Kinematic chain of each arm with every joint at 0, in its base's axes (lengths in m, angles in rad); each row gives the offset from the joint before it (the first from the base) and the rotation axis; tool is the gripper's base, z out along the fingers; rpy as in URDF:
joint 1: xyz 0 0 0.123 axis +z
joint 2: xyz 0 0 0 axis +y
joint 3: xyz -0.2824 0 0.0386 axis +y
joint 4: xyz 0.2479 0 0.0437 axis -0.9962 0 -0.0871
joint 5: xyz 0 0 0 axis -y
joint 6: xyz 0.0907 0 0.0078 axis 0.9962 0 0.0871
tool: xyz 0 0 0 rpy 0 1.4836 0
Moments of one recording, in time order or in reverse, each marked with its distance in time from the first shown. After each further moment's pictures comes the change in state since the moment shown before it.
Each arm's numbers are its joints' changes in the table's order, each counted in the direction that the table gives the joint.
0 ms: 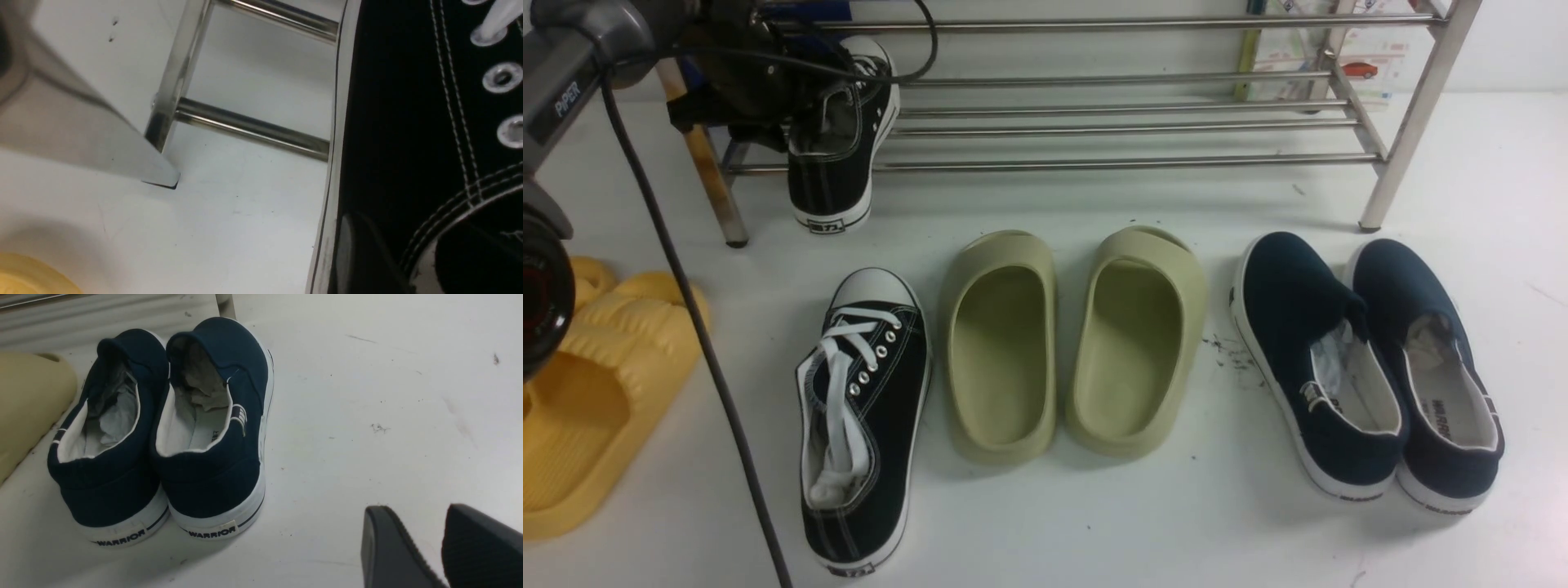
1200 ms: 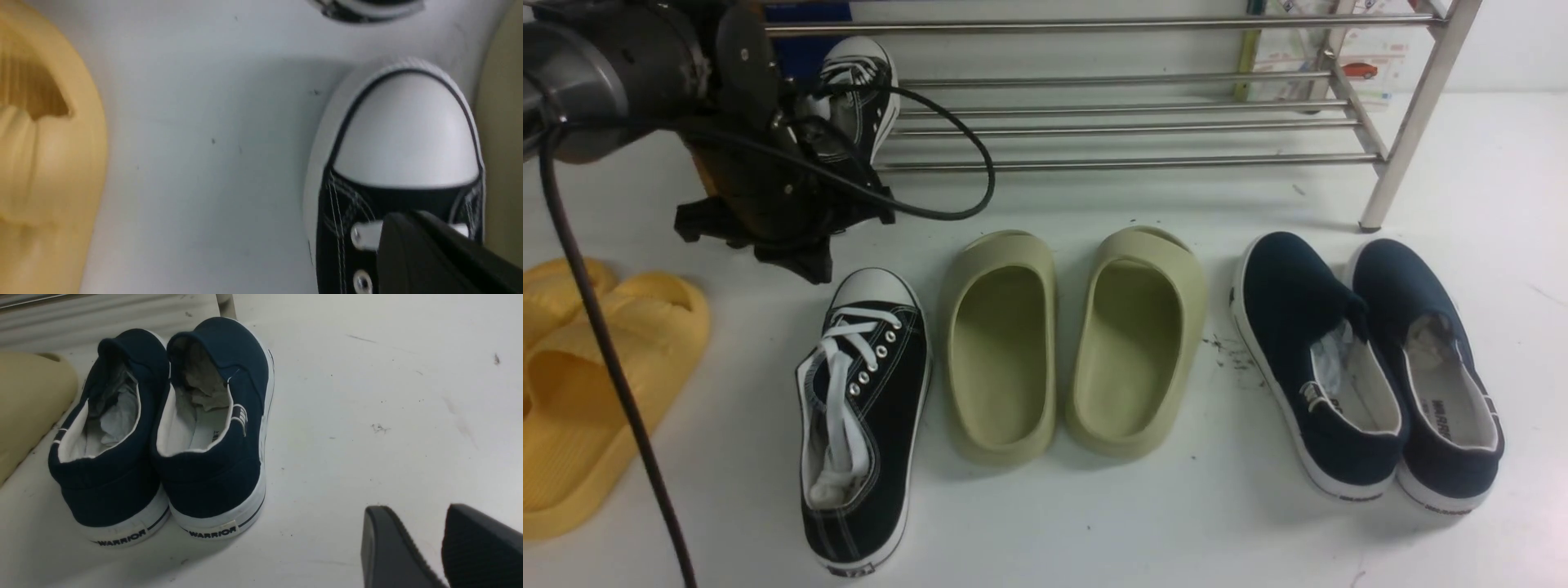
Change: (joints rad) right arm 0.000 0.000 0.000 0.000 0.000 0.000; left arm -0.112 -0.299 0.575 -0.006 0.035 0.093
